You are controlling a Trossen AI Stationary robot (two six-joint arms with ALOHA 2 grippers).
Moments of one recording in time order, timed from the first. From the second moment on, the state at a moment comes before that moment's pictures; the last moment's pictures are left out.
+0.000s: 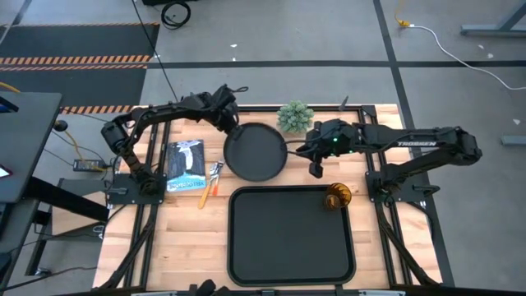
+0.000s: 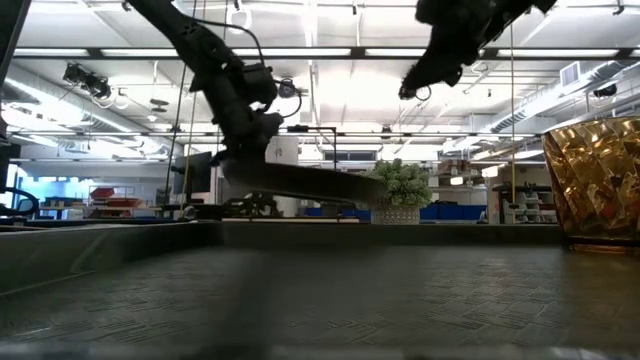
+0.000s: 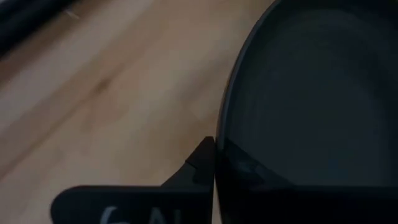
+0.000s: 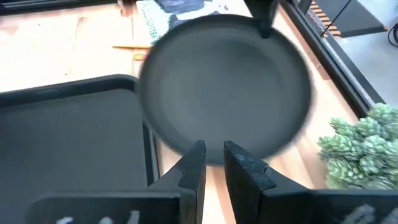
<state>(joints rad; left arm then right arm) 0.64 1.70 1.19 -0.58 0.19 -0.19 -0.14 1.13 0.94 -0.46 0.03 0.03</state>
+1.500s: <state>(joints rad) -0.12 1.92 1.26 -0.27 -0.04 -0.54 -0.24 0.90 0.90 -0.52 0.05 -0.08</state>
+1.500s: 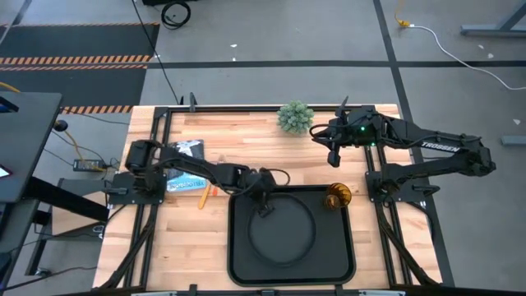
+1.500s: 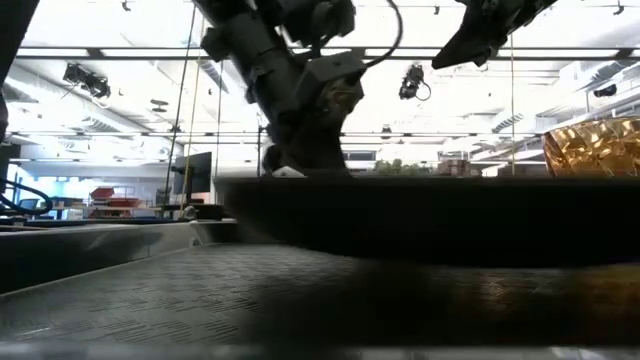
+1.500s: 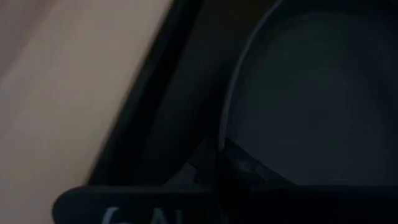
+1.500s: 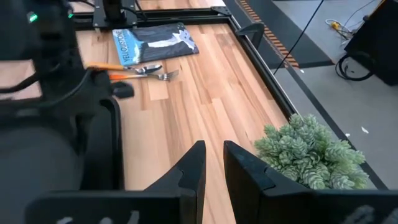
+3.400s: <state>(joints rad) -0.12 2.06 1.44 -0.34 -0.09 -0.61 -0.18 0.90 0.91 -0.52 -0.02 -0.07</state>
